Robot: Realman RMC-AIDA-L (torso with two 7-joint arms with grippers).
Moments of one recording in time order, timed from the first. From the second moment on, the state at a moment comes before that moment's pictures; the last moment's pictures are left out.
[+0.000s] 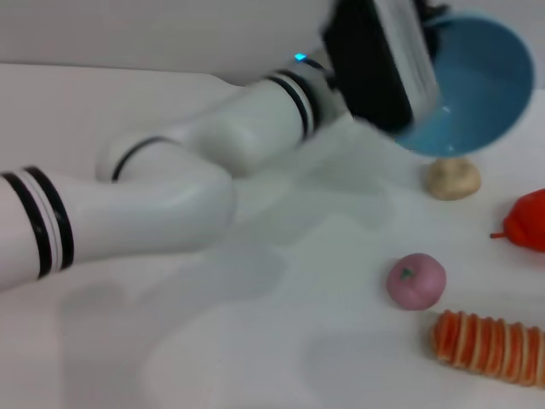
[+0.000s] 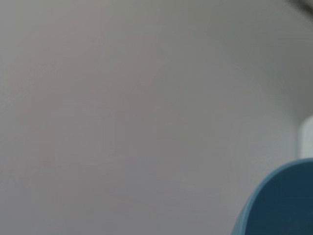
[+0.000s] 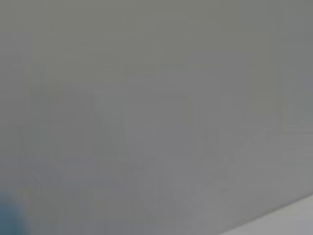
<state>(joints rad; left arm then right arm) -0.75 -2.08 2.27 0.88 2.19 -0.27 -2.08 0.27 2.06 -0.34 -0.24 -1.43 -1.23 1.05</state>
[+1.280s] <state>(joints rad) -0.81 -2.07 1.85 0.62 1.93 0.24 -2.45 0.61 2.06 -0.64 -0.41 -2.32 -1.24 2.20</state>
